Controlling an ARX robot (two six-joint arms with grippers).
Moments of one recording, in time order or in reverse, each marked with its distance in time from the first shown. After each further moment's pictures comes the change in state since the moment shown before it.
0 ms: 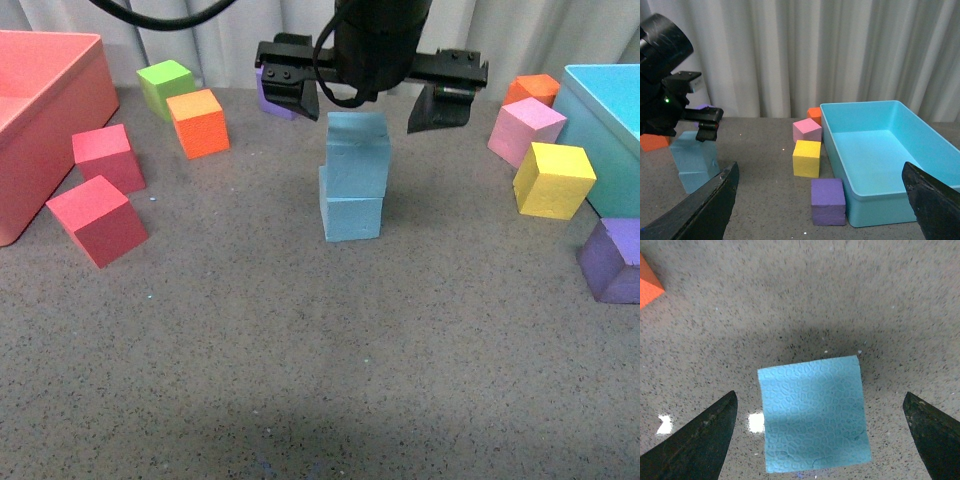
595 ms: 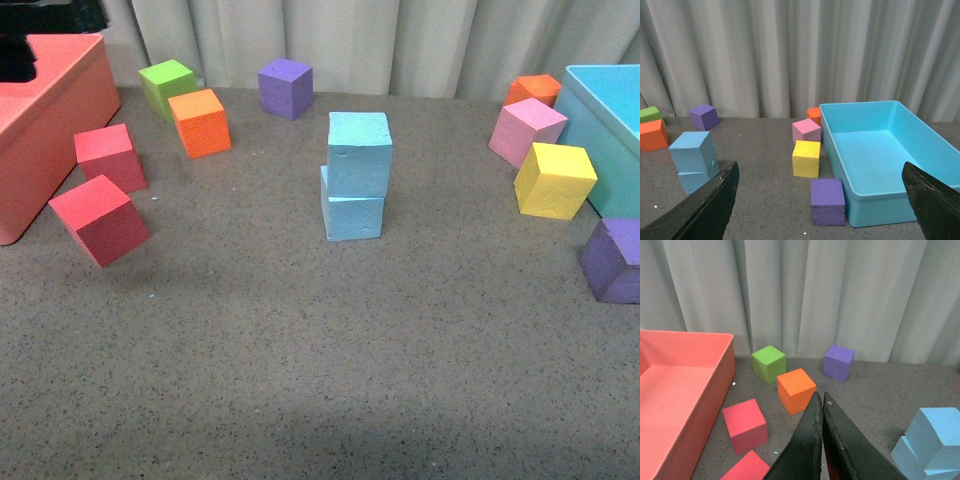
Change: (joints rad) left arm 0.308 -0.772 -1.503 1.703 0.054 0.359; right arm 0.000 0.000 0.000 0.000 0.001 0.000
